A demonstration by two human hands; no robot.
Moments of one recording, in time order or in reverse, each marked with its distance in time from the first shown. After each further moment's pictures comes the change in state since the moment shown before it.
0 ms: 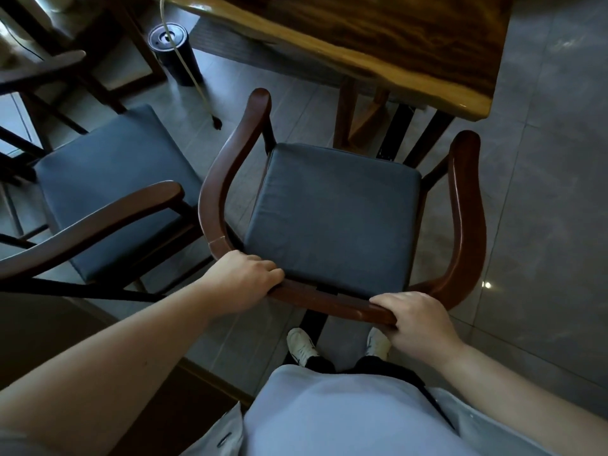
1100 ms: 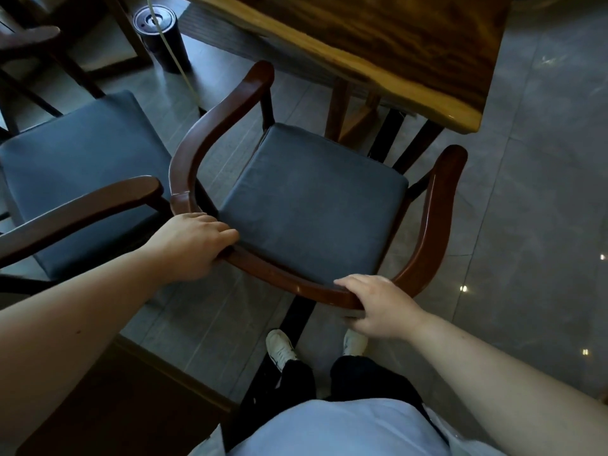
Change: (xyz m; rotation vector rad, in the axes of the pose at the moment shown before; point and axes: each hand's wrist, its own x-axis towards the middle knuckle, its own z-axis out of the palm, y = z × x) left_hand 0.003 -0.060 -0.033 0.059 0.086 -0.123; right_hand 0.062 0.006 -0.014 0.063 -0.366 -0.048
